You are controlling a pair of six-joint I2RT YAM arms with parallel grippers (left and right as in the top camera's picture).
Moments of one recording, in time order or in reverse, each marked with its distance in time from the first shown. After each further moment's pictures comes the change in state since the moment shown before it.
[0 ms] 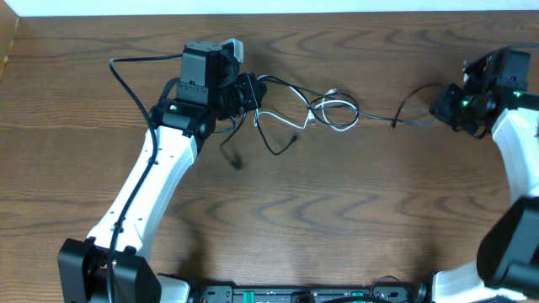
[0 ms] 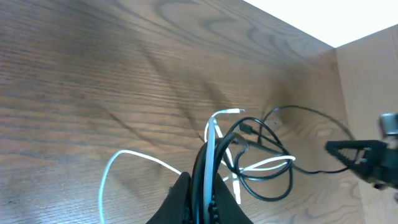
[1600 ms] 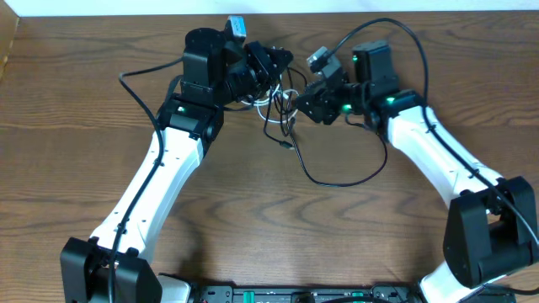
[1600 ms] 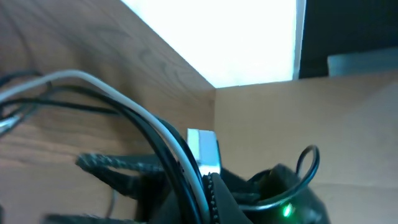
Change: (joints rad) left arm -0.044 0.000 0.000 0.378 0.166 -0.640; right arm 0.588 0.066 0.000 0.456 -0.310 -0.397
